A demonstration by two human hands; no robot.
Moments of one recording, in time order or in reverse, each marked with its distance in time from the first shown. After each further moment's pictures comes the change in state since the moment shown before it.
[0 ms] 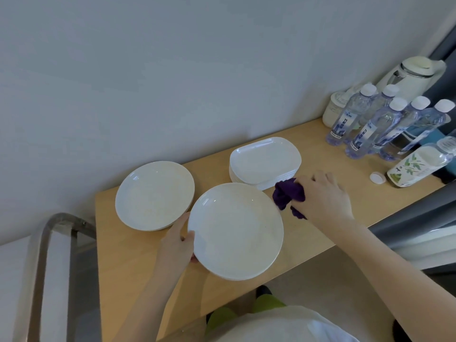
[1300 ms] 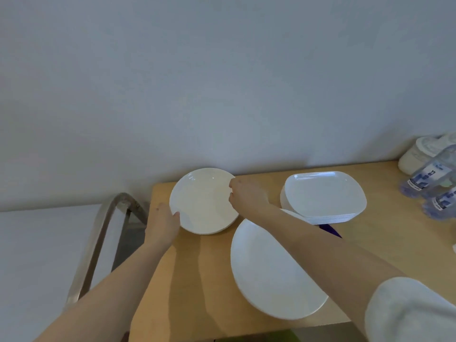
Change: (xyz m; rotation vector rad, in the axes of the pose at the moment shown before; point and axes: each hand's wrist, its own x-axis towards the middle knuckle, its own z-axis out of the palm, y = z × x) left_hand 0.086 -0.060 -0.096 0.363 0.392 -0.277; right_hand 0.084 -0.231 0.055 0.089 -0.194 -0.518
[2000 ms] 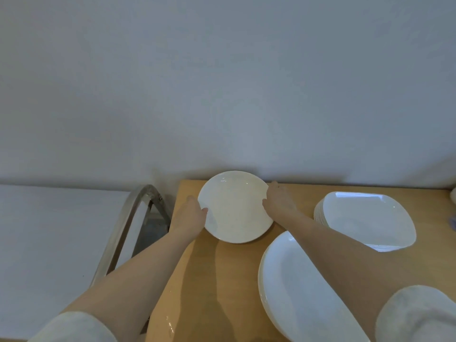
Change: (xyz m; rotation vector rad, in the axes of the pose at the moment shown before) left_hand 0.042 -0.011 0.009 0.015 -0.065 0.025; right_hand 0.051 0.005 0.029 0.128 -0.033 0.168
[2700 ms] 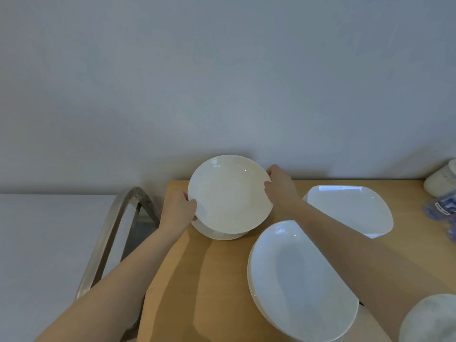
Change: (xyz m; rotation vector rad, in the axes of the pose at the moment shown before) left_hand -0.030 0.031 -0.035 -0.342 0.039 0.039; right_hand -0.010 0.016 -0.044 0.242 0.134 -0.036
